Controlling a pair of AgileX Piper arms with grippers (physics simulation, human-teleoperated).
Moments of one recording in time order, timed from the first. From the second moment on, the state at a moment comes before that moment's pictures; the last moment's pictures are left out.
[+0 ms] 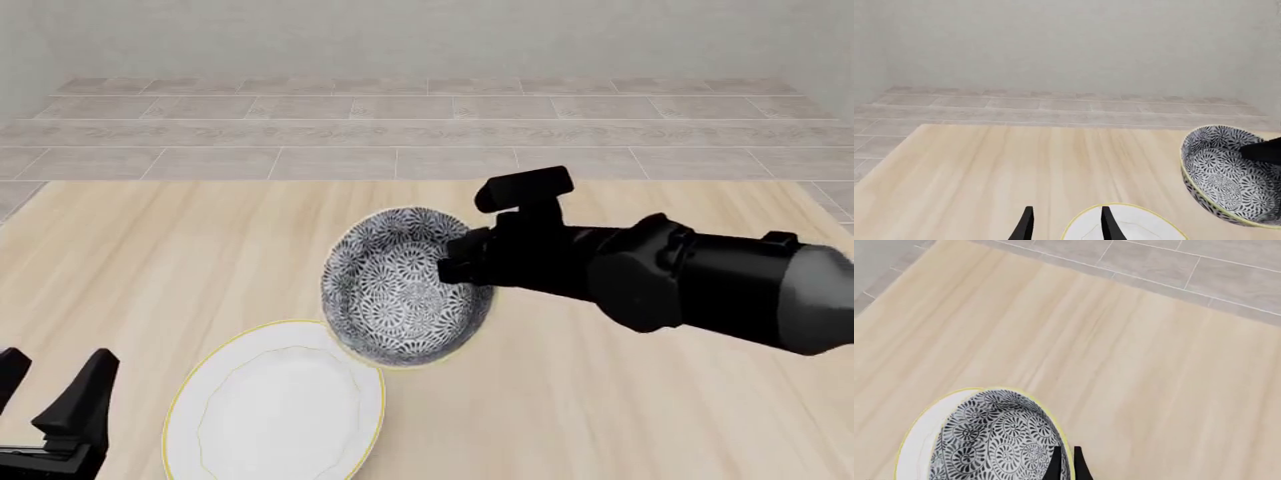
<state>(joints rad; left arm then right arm) -0.05 0.00 0.00 0.05 -0.06 0.65 1.49 -0.91 0.06 0.24</state>
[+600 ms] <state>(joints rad) -0.05 0.00 0.00 0.05 -0.07 0.78 1.61 -0.93 -0.02 0.36</state>
